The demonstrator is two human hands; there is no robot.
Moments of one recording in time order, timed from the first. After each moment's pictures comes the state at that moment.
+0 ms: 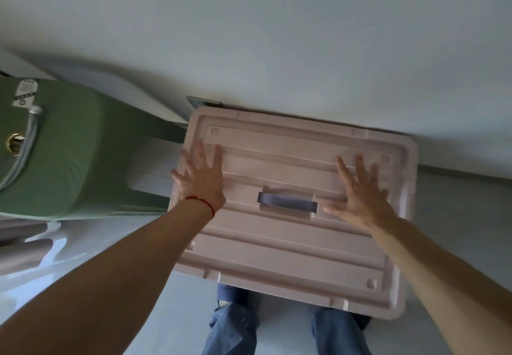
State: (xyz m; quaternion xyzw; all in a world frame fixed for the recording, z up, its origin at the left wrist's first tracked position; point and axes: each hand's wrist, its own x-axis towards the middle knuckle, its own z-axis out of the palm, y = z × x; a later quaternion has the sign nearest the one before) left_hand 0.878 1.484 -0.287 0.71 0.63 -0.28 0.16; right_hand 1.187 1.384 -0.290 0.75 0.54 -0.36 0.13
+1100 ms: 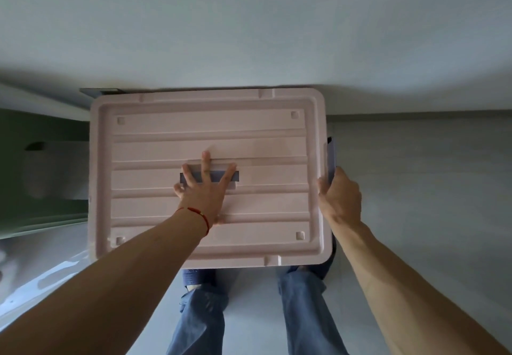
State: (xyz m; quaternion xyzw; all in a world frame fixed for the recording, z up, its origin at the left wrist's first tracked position) left_hand 1.003 1.385 -0.321 0.78 0.45 -0.39 0.20; right_hand 1.254 1.263 -0.301 0.91 0.27 -0.31 -0.09
